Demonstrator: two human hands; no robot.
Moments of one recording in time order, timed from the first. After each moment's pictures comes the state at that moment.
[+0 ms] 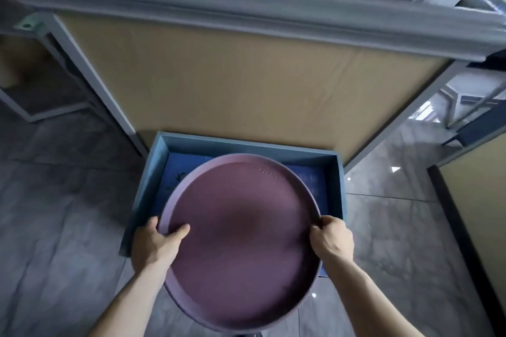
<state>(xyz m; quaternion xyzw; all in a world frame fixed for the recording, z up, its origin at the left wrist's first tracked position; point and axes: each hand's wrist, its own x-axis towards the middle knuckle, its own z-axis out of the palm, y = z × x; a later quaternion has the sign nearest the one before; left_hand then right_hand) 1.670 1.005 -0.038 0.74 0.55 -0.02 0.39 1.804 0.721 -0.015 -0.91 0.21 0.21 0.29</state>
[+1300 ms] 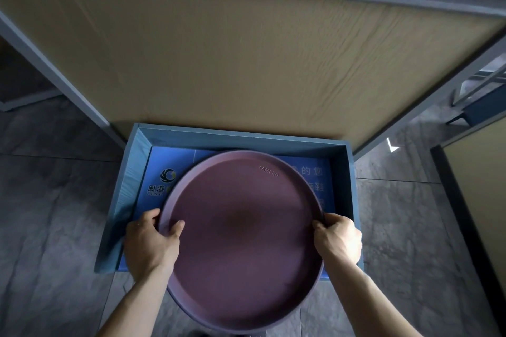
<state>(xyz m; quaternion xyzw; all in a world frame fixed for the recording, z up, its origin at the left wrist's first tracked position) 1.704 1.003 -0.076 0.80 0.53 0.02 0.28 1.830 0.721 -0.074 -0.90 0.29 0.15 0.29</state>
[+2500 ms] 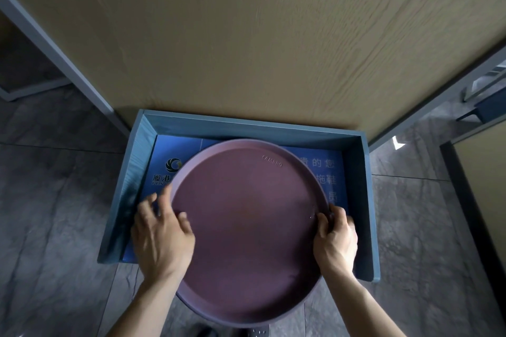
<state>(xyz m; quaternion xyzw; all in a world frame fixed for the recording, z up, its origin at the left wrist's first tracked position) 1.697 0.996 -0.094 0.90 0.40 0.06 0.14 1.800 0.731 -0.112 -0.92 0.17 0.06 0.34</state>
